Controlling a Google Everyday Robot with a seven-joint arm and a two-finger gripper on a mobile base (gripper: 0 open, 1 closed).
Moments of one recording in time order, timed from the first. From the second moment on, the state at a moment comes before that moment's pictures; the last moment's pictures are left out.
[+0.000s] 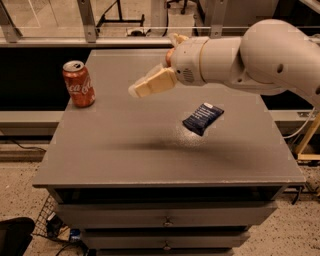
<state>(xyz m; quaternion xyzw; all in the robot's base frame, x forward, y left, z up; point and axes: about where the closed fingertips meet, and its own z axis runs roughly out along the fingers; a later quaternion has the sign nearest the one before) 0.604 0.000 0.974 -0.45 0.66 0.20 0.56</state>
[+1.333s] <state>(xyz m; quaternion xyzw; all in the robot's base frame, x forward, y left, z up) 0.678 0.125 0.935 -0.45 0.60 0.29 0.60</state>
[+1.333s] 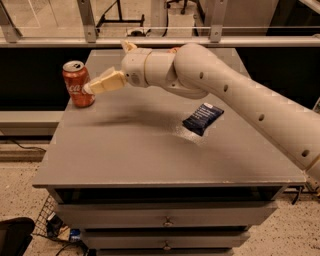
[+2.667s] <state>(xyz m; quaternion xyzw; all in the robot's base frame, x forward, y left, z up) 0.680 0.208 0.907 -0.42 0.60 0.38 0.57</state>
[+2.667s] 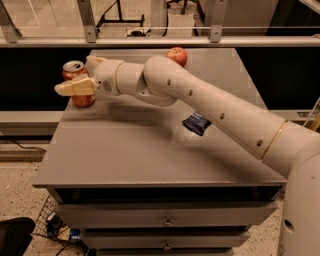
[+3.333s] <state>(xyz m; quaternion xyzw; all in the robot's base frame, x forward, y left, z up) 0.678 0.227 0.907 -0.42 0.58 0.40 0.57</state>
